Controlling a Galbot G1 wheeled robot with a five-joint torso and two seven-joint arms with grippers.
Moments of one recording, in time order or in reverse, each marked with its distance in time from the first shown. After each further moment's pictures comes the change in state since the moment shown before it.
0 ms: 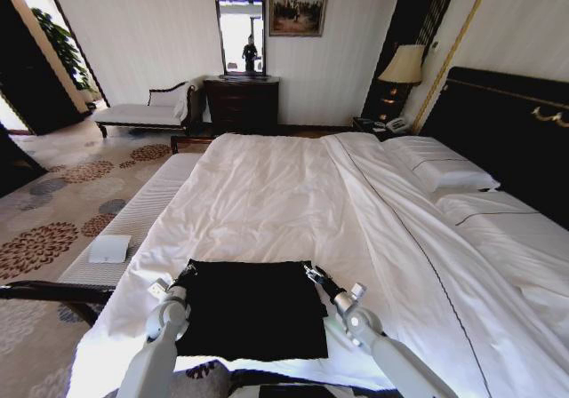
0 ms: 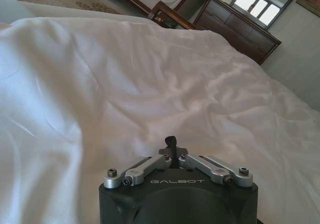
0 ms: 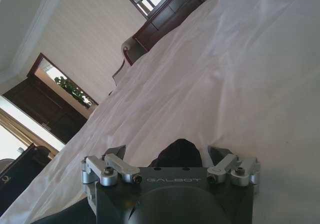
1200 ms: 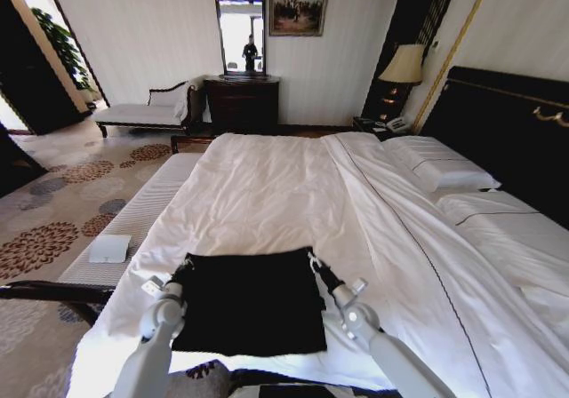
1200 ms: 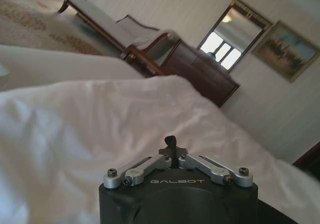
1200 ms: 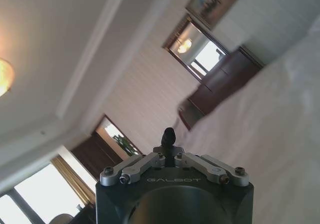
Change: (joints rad) left arm 0.051 0.047 -0.054 -0.242 -0.116 -0.016 0.012; right arm -0.091 -0.028 0.104 0.357 0.059 0.156 -0.046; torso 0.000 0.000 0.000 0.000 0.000
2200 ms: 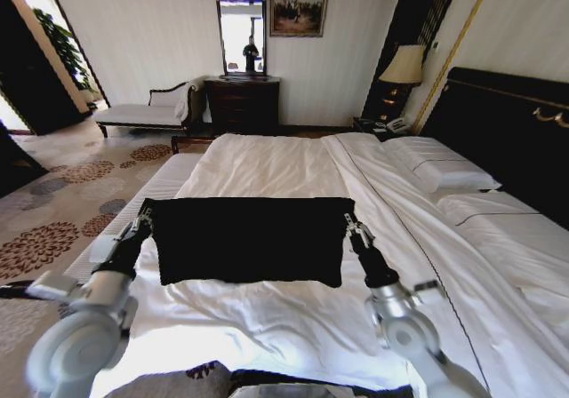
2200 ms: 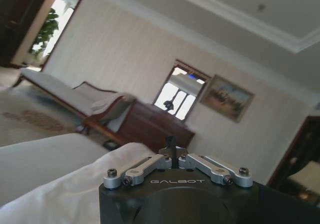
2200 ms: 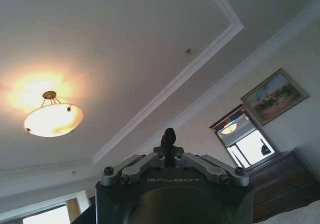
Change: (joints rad) left arm 0.333 0.075 -0.313 -0.630 -0.134 0.058 -0.073; right arm -0.442 0.001 0.369 0.629 -0.257 0.103 0.089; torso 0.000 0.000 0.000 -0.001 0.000
